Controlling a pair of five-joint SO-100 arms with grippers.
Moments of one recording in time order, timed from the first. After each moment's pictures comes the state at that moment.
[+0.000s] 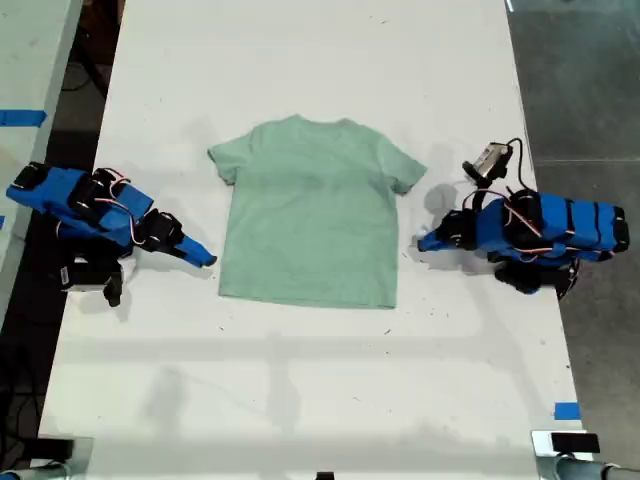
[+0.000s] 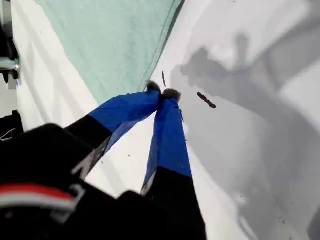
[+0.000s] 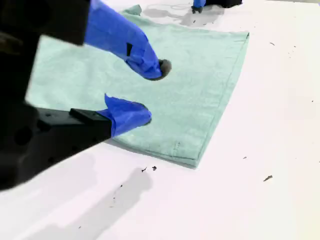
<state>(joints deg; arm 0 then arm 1) 11.9 206.1 183.8 61.0 -5.3 8.3 200.6 174.9 75.2 0.3</state>
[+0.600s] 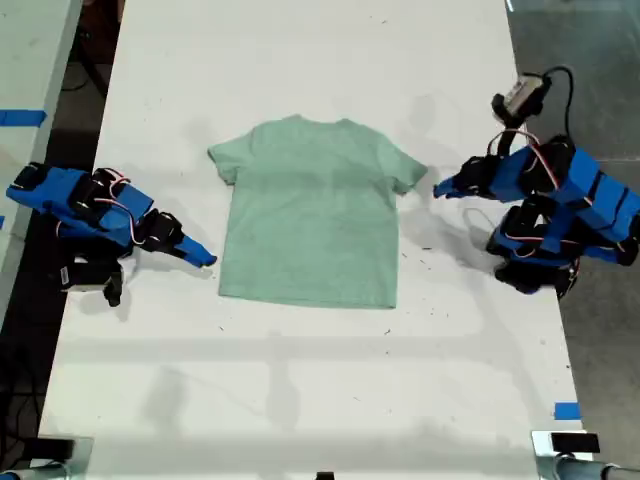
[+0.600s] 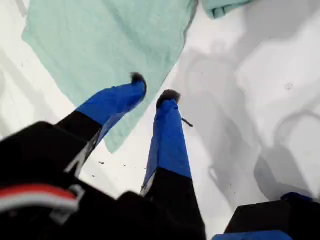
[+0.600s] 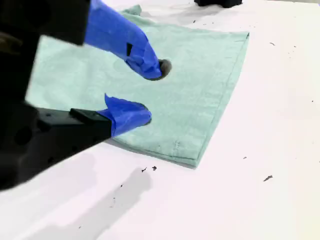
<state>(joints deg) 11.9 206.1 183.8 61.0 -5.3 32.7 159.0 125.2 91.8 -26.2</state>
